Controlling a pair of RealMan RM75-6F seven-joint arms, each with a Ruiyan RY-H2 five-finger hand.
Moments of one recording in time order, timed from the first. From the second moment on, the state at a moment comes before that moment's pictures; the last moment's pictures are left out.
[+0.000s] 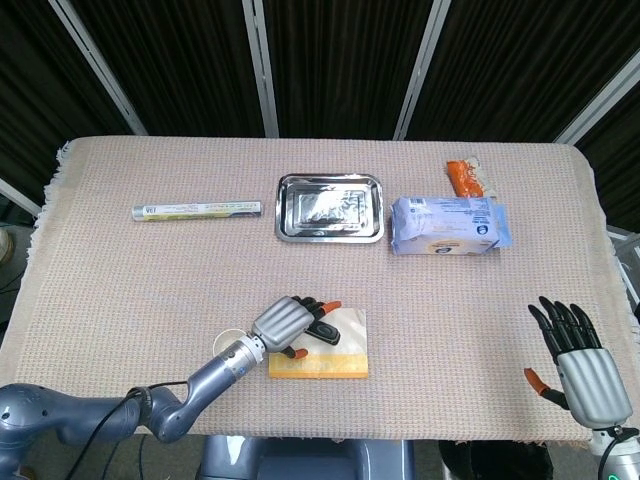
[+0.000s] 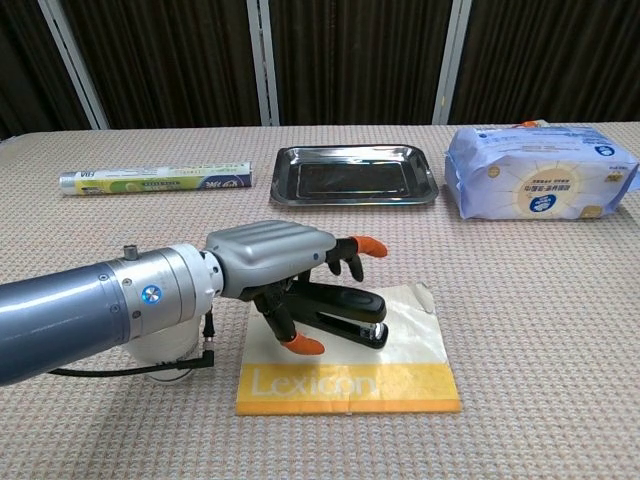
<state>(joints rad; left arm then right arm) -0.89 -1.76 -0.10 -1.42 1.26 0.83 0.28 0.04 -1.10 -0.01 -1.60 -1.70 1.58 -0.02</state>
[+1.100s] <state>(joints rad) -0.61 -1.28 -0.08 -1.74 1.54 1.31 0.05 0.06 -1.12 -0.01 -1.61 -1.70 1.54 -0.06</state>
